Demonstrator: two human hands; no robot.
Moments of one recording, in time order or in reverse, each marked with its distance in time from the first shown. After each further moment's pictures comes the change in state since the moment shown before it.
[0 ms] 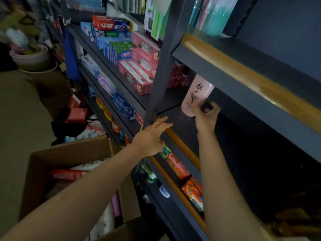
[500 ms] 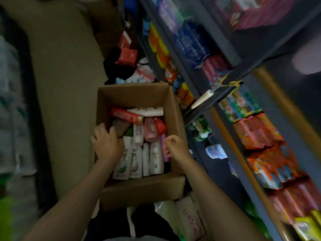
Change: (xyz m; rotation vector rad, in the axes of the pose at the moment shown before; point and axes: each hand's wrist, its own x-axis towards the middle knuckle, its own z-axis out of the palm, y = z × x) left_hand -0.264 -0.262 0.063 0.294 0.271 -0.989; right_hand -0.253 0.225 0.131 -0.456 -0.885 0.490
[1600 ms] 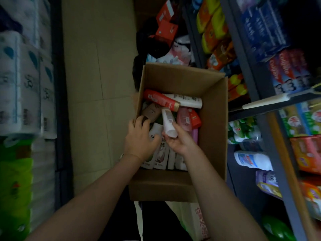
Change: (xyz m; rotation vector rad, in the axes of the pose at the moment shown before) left_hand -0.002 -0.063 0.031 -0.159 -0.142 0.056; right_hand 0.054 -0.013 0.147 0.857 -0.165 0.498
